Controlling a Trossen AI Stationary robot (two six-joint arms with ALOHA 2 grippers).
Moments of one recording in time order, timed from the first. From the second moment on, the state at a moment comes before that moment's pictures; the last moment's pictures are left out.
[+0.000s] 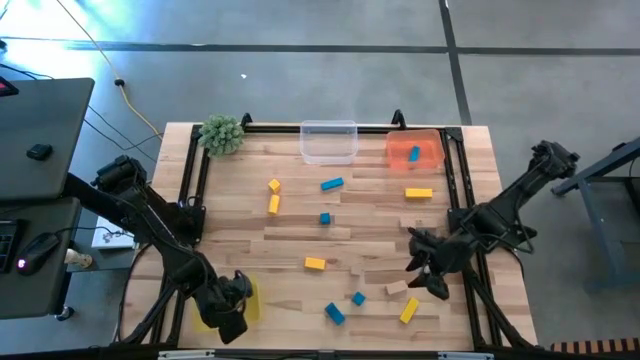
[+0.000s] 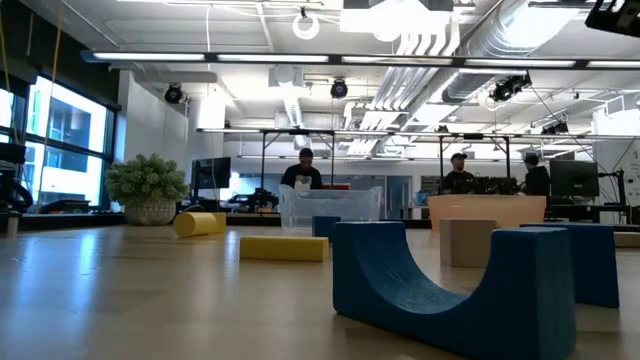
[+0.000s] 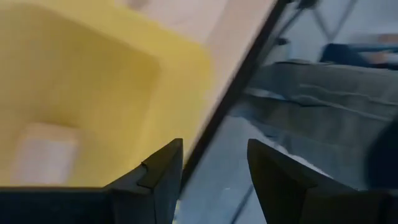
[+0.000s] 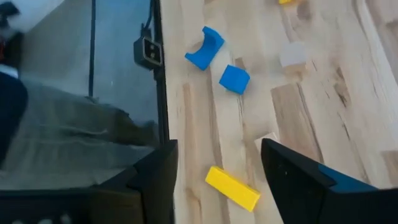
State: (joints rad) left arm -0.76 1.47 0.92 -0.40 0.01 -1.51; right arm 0.70 1.06 0.90 -0.65 0.07 0.89
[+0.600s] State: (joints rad) left arm -0.70 1.47 0.92 -0.21 -0.08 -1.67; right arm 0.87 1.29 0.90 -0.61 0.07 0.42
